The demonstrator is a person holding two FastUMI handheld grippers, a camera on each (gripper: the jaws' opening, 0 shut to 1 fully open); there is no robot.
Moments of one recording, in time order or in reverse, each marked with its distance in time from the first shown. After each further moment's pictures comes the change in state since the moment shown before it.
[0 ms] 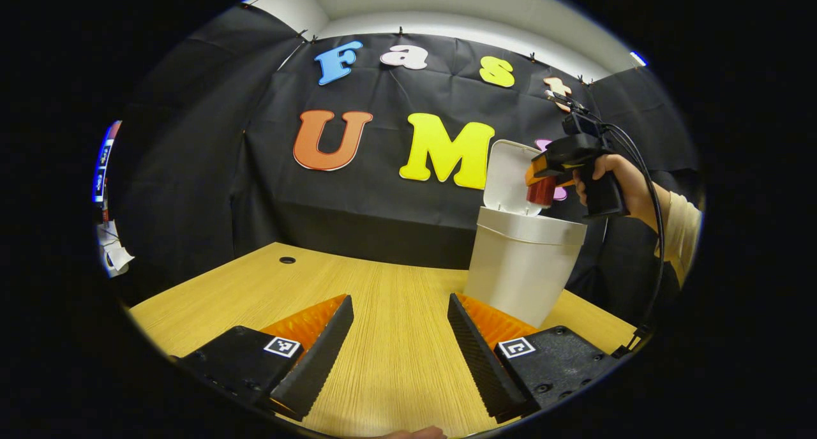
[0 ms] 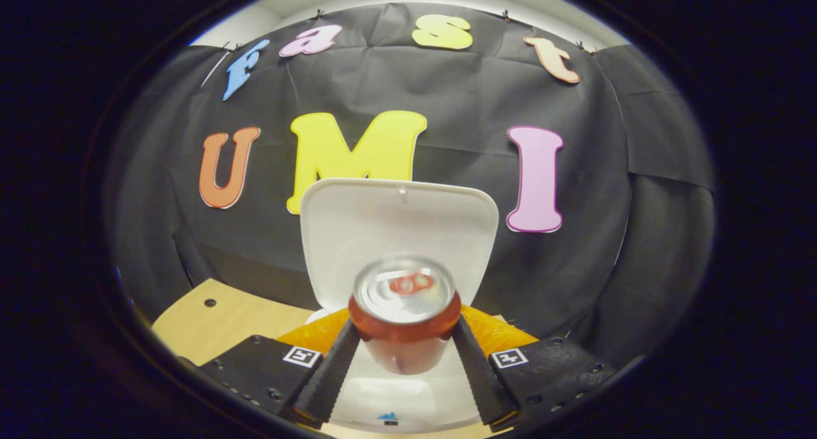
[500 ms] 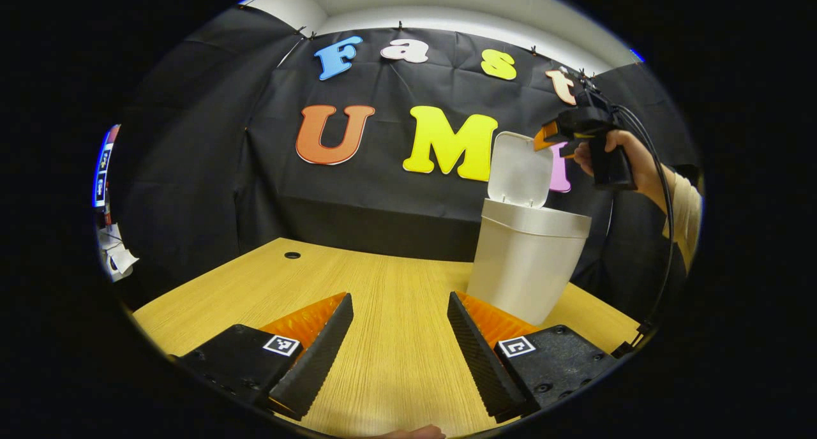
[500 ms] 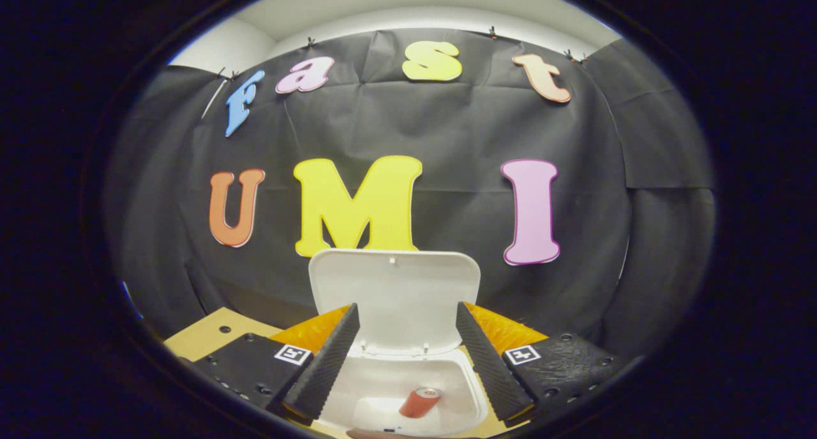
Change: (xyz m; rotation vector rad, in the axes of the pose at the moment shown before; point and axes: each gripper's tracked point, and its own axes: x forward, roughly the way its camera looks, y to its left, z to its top) left arm -0.002 0.008 -0.012 0.025 0.061 0.032; right arm -0.033 -0.004 0.078 0.043 -0.164 0.059
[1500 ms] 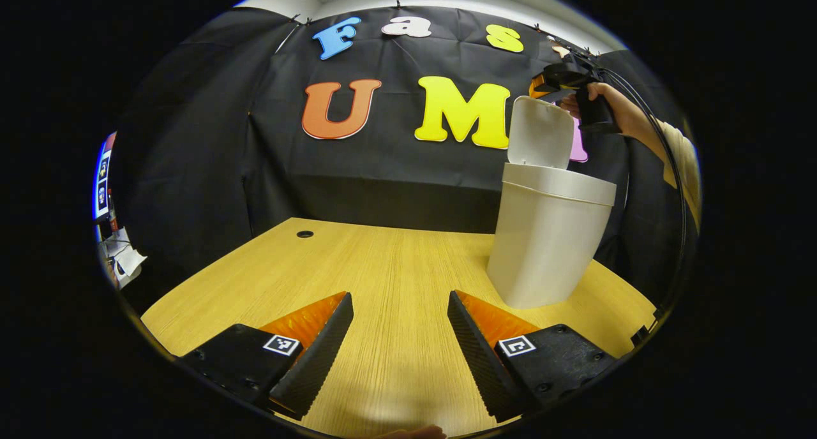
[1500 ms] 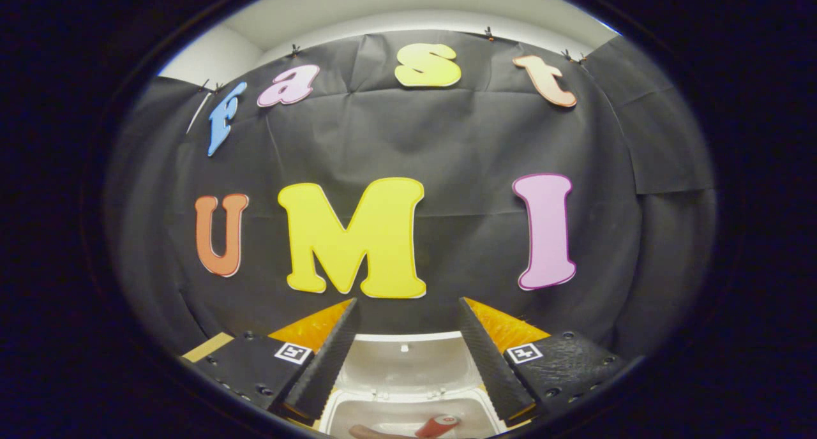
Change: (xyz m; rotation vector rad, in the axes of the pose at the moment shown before) left arm 0.010 0.024 -0.023 0.037 0.097 0.073; right arm 0.062 0.013 0.031 0.041 -0.017 -0.028
